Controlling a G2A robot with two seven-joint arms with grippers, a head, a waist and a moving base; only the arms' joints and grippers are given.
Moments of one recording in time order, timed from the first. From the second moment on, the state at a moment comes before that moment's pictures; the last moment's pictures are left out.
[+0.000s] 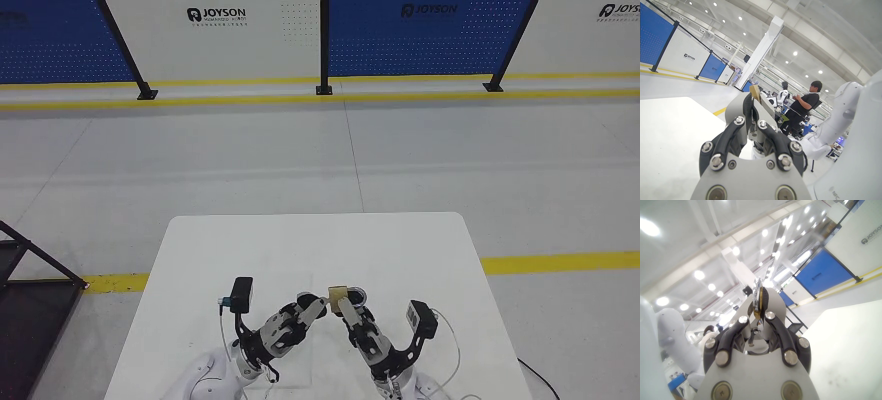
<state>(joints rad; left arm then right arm) 1.80 -1.16 -1.16 -1.75 0.58 -0.90 0.11 -1.78 -1.27 0.97 -1.67 -0.65 -0.87 -0.47</state>
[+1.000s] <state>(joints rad) 1.83 -1.17 -1.16 -1.77 1.15 -0.70 0.48 -1.79 -1.27 0.99 -1.68 -0.63 -0.87 -0.43</state>
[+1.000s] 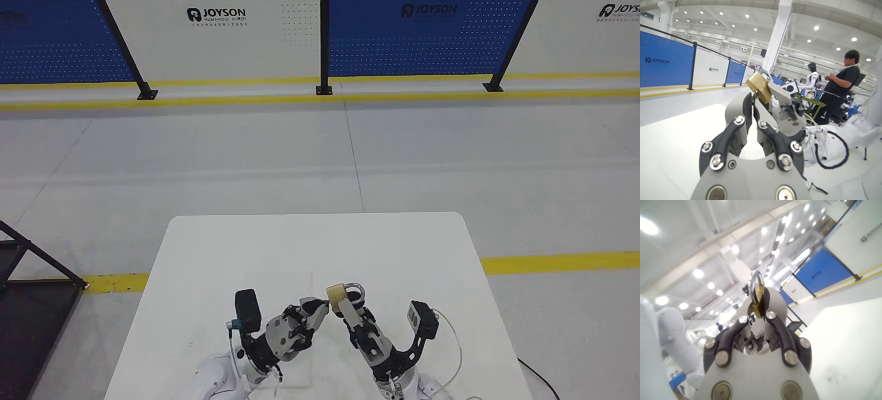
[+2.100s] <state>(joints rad) 1.85 -1.15 -1.17 -1.80 1.45 -0.58 0.67 -1.79 -1.26 1.01 -1.68 -0.55 -0.92 -0.33</state>
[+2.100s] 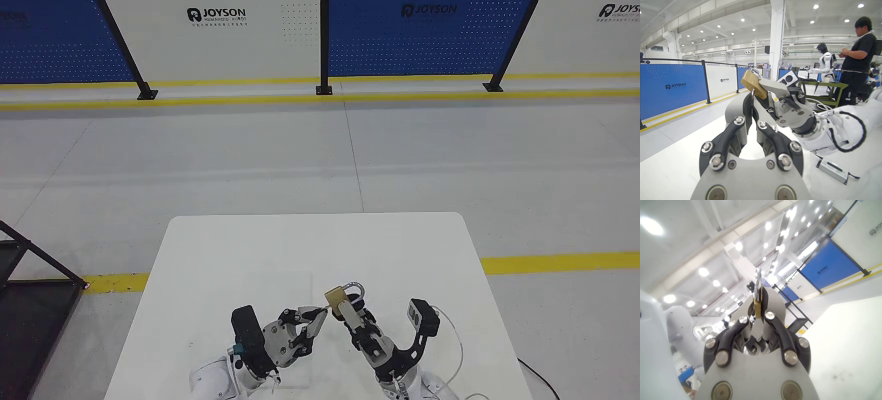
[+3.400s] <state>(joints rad) 1.83 -1.13 -1.13 -1.80 1.38 -0.58 0.64 -1.80 -1.26 1.02 -1.69 -0.54 -0.90 -0.29</state>
